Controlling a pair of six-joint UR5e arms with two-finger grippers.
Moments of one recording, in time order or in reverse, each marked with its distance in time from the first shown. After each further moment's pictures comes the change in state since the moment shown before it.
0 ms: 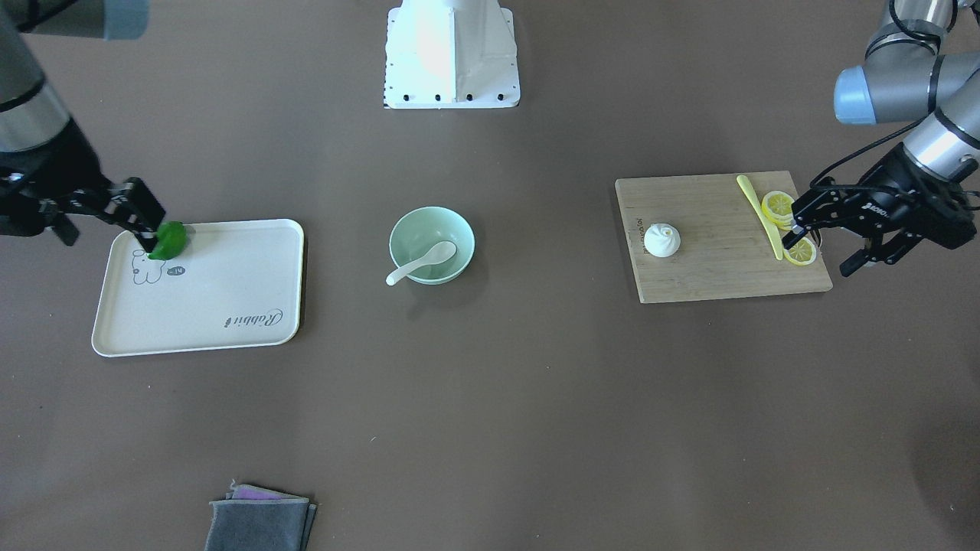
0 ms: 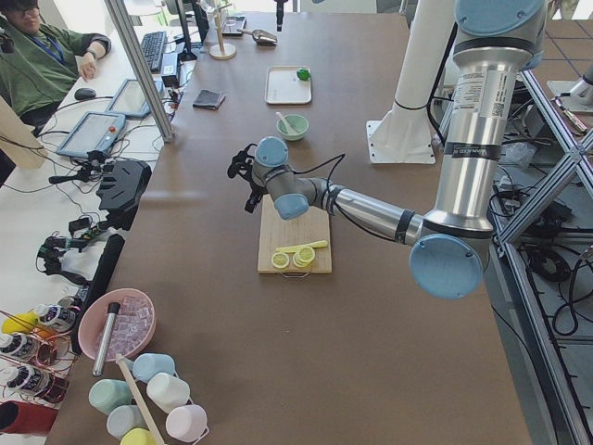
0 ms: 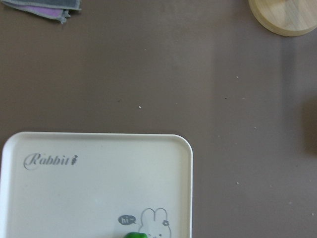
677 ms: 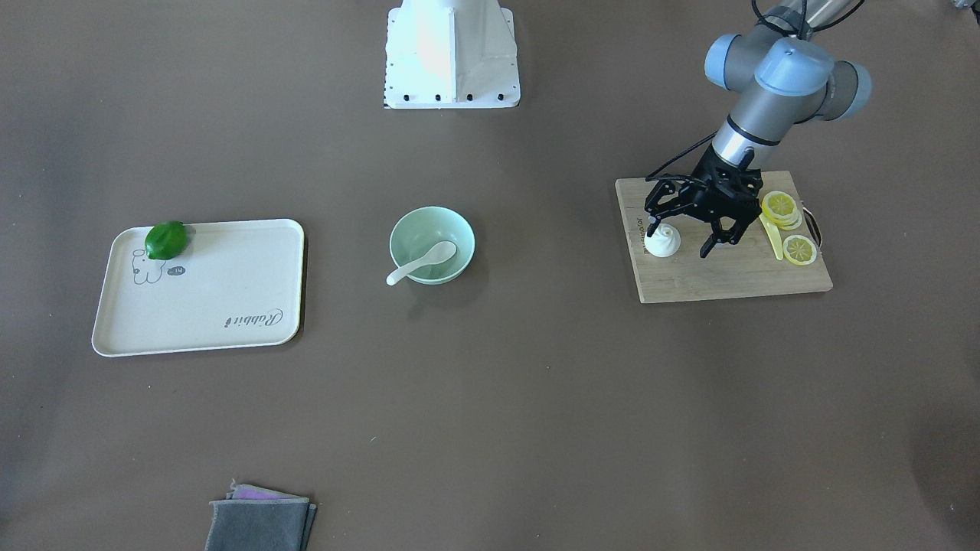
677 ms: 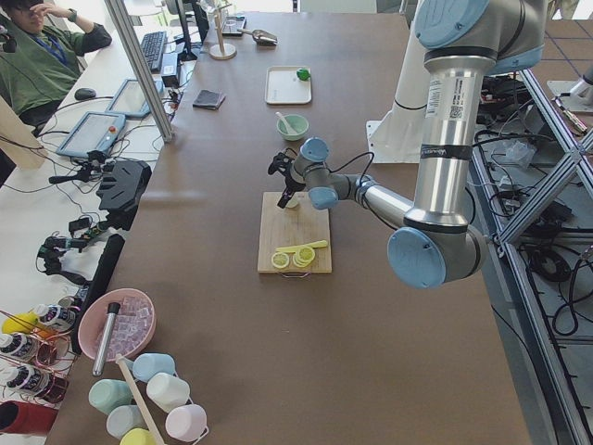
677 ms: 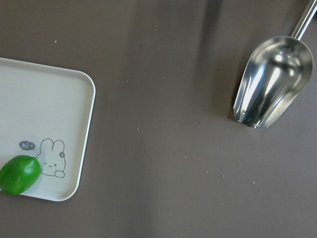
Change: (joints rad) left arm 0.328 0.026 -0.022 0.004 0.399 -0.093; right arm 0.258 -0.183 -0.073 0.002 0.137 -0.461
